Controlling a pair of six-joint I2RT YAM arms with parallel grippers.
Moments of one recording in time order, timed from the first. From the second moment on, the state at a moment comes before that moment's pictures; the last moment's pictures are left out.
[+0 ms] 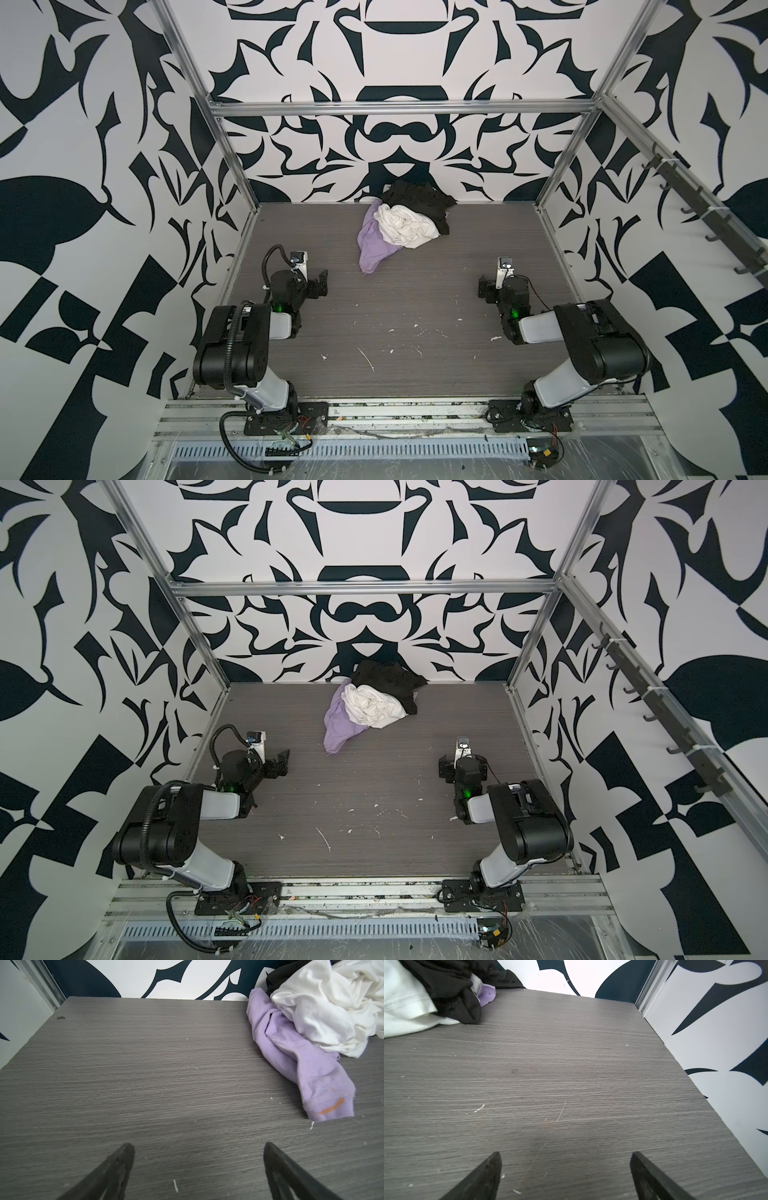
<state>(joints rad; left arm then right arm) 0.01 1.58 0.39 0.79 0.19 0.00 0.12 1.58 0.33 0.82 0.26 -0.02</state>
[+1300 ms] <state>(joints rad) 0.00 1.43 0.41 0.64 0.08 -0.04 0.11 1.54 0.35 0.71 0.29 0.01</state>
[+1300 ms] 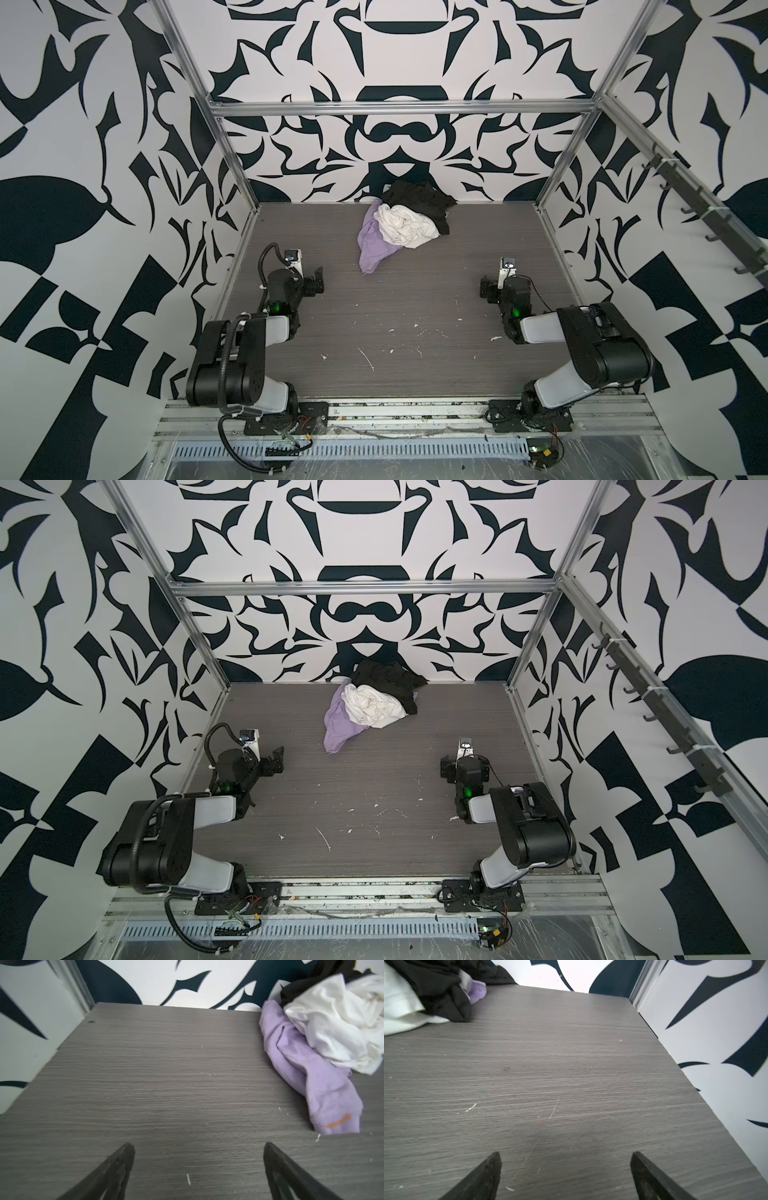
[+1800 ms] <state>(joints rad) -0.04 1.44 0.89 0.00 0.05 -0.27 0.17 1.45 0.71 0.13 0.34 0.13</state>
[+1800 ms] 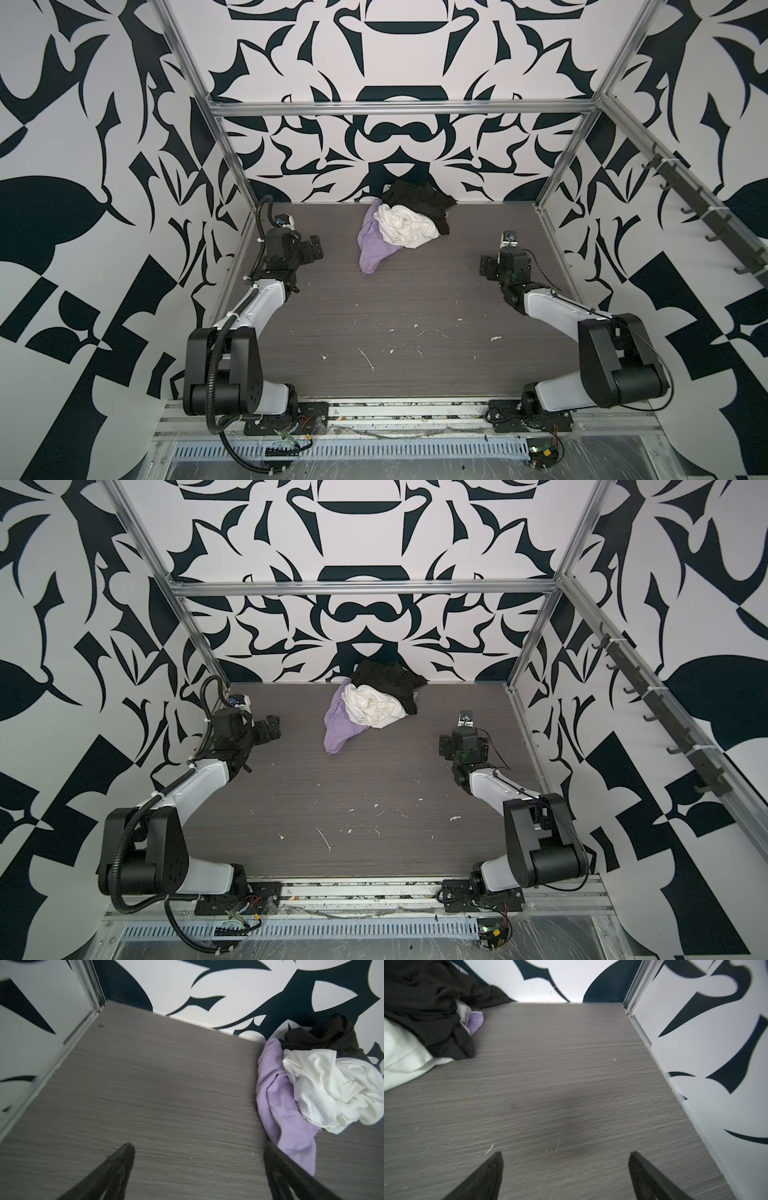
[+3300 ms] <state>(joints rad) -0.22 2.07 1.44 -0.40 0.58 -0.49 0.51 1.85 1.14 -0.07 -0.21 0.41</state>
